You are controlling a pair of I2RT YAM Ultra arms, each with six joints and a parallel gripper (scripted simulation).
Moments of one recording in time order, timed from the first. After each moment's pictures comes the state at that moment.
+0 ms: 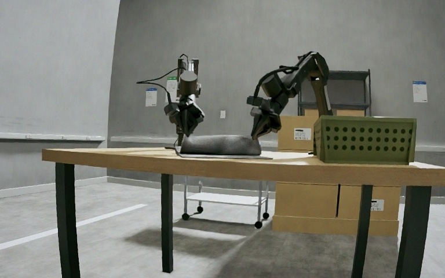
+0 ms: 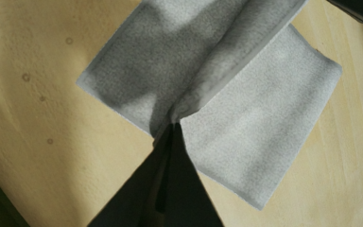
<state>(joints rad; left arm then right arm) -0.39 2.01 1.30 -0.12 0.06 -0.35 0.61 2.17 1.53 -0.14 0.01 0.66</state>
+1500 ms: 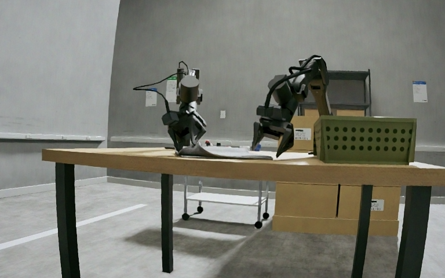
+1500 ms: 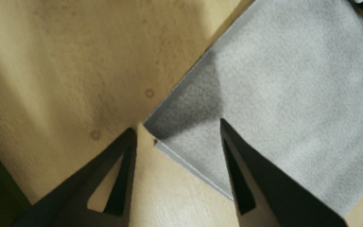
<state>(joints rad) -0.21 2.34 1.73 -0.31 0.10 -0.25 0.62 2.54 2.05 -0.29 0.03 0.68</state>
